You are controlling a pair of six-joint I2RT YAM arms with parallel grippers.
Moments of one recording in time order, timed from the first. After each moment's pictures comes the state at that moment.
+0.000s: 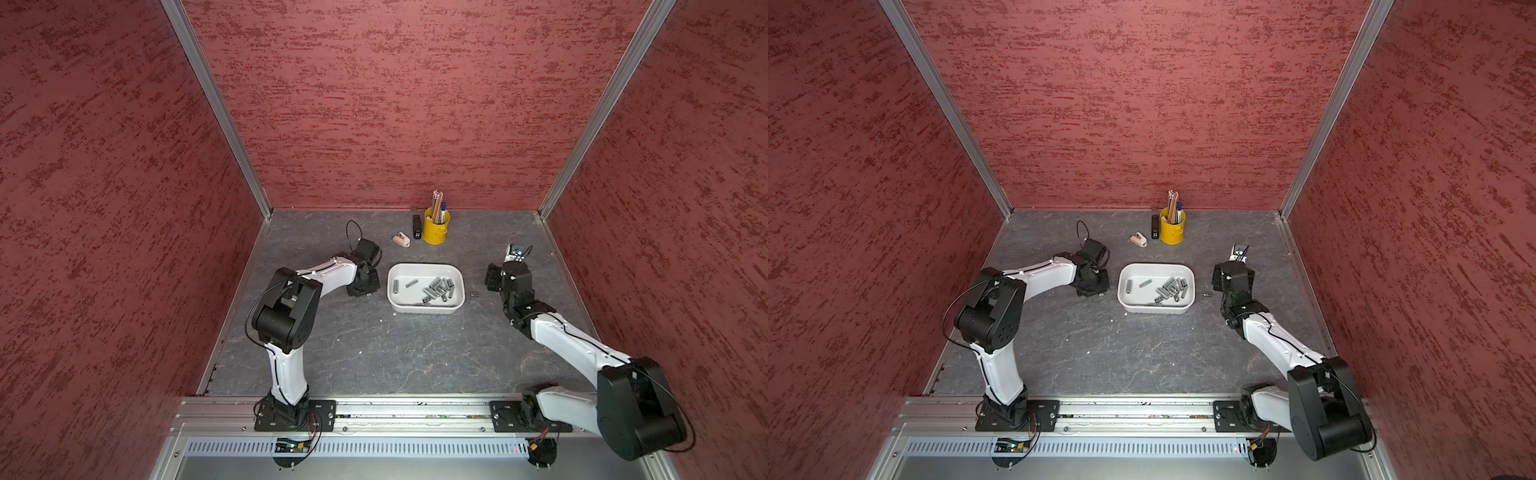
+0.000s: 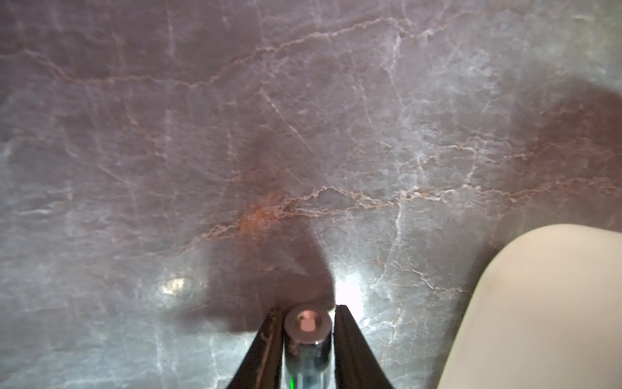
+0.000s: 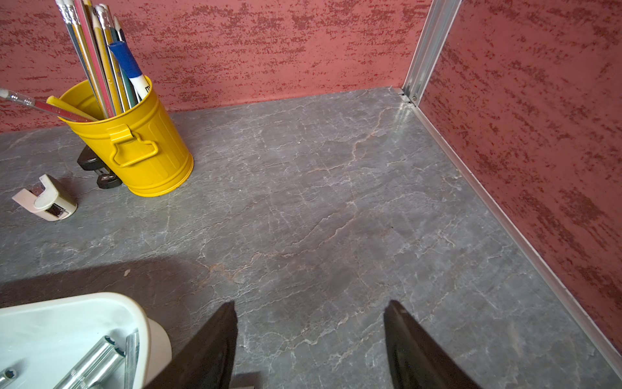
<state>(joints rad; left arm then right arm) -0.43 1.90 1.21 -0.57 -0.01 -0.66 0.24 1.23 0.58 0.16 0.39 0.22</state>
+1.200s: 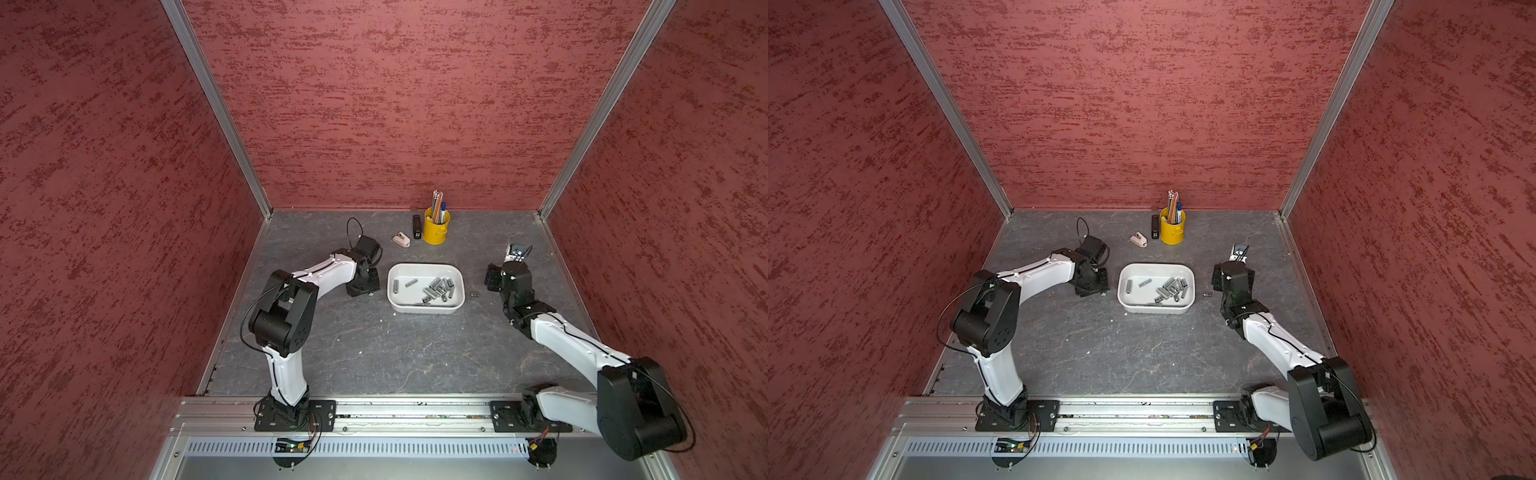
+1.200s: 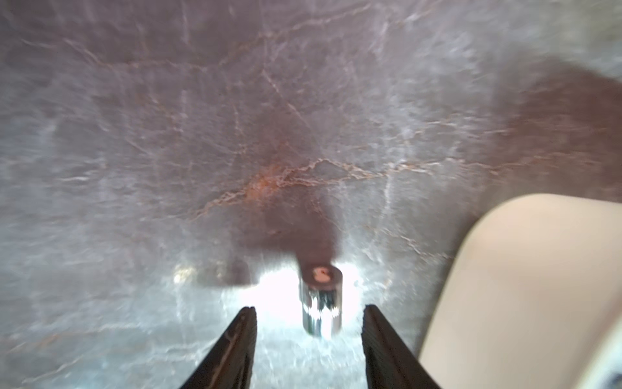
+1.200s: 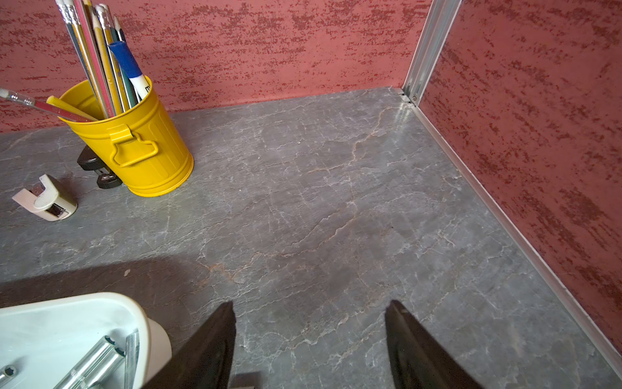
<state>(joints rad) -0.43 1.83 1.26 -0.68 -0.01 -0.65 0.24 1.23 0.58 0.16 0.39 0.22</state>
